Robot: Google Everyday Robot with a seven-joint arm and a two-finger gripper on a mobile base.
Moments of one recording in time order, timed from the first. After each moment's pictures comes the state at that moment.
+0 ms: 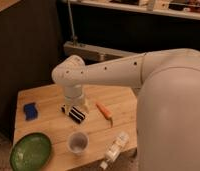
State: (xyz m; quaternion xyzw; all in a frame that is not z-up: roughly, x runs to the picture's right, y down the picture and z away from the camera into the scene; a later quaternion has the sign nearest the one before) arm -0.108 0.103 0.703 -0.26 0.23 0.64 0.68
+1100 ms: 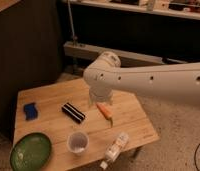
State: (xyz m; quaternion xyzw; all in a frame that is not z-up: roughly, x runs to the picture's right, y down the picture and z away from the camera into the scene) arm 0.004 0.062 0.672 -0.20 0.15 0.64 0.73
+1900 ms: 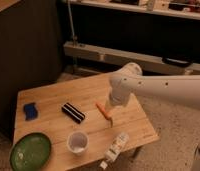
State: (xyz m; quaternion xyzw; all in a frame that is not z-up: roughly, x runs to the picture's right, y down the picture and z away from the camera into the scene) arm 0.093 0.091 0.754 -0.24 0.12 0.56 0.78
